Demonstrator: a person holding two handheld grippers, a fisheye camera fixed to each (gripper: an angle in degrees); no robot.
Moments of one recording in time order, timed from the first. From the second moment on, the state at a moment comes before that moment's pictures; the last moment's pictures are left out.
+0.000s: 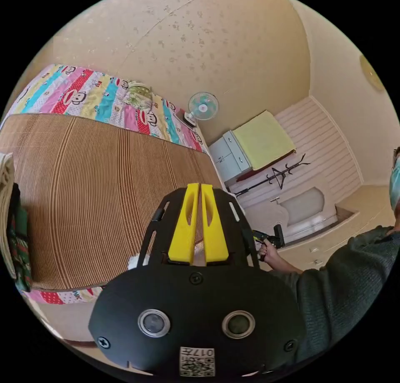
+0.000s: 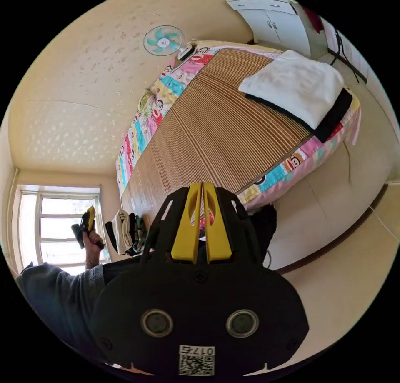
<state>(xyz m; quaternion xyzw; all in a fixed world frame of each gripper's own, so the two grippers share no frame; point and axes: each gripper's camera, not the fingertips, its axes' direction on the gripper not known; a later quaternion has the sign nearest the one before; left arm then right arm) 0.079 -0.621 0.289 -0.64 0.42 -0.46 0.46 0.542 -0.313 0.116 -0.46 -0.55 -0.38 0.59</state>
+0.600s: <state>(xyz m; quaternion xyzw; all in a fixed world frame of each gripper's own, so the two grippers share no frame) 0.302 -0.700 0.250 -0.72 0.34 -0.41 0.44 0.400 -0.519 0.232 -0.31 -0.40 -0.50 0.70</state>
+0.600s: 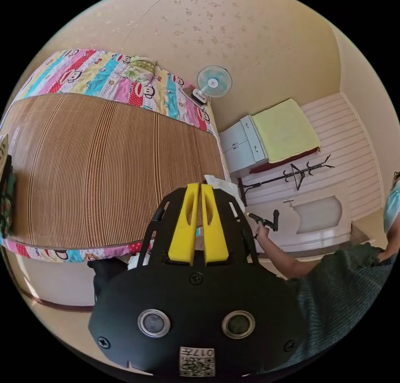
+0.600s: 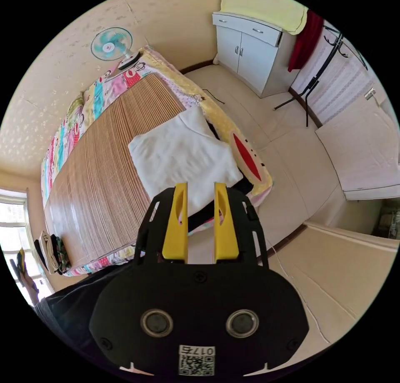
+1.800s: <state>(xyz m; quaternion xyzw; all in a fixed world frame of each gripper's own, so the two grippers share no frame) 0.447 -0.628 0.282 -0.76 0.32 -0.38 0.42 0.413 -0.549 0.034 -0.35 -0.50 -0.49 0.62</state>
